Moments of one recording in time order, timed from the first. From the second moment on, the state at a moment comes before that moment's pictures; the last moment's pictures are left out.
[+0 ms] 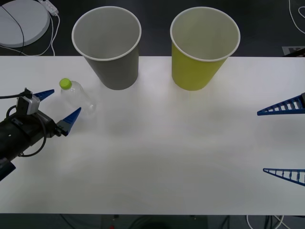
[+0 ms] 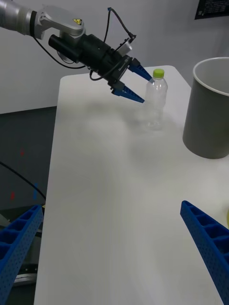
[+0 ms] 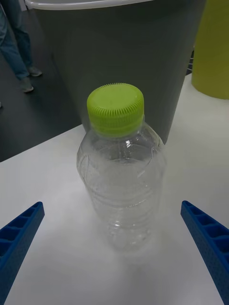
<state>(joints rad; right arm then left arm) 0.42 -1.19 -0.44 -2.14 0.84 -1.17 -0.04 0.11 0.74 -0.04 -1.71 -1.21 -0.39 0.01</state>
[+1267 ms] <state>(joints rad) 0.42 -1.19 -0.44 -2.14 0.84 -1.17 -0.04 -0.03 0.61 -0.07 -1.63 -1.38 -0.39 0.12</state>
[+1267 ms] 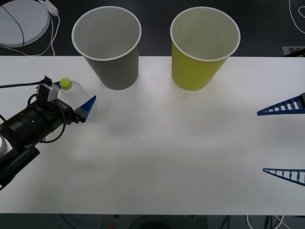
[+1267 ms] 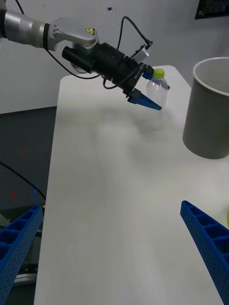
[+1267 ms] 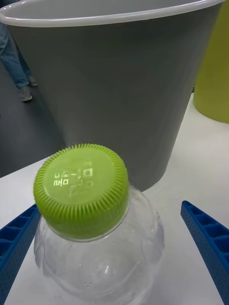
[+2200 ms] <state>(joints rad) 0.42 -1.19 -0.44 -2.14 0.84 -1.17 -0.04 -0.06 0.61 -0.08 -1.60 -1.44 -0.39 0.16</state>
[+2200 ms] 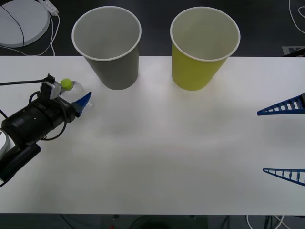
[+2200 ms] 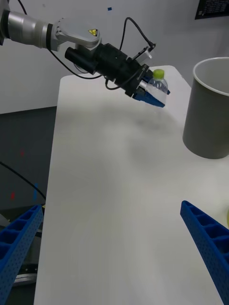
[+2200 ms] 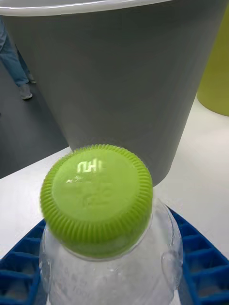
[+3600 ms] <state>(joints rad) 0.42 -1.19 -0.44 -2.14 0.84 -1.17 -0.04 0.02 0.62 -0.05 -1.69 -1.41 -0.39 0.17</state>
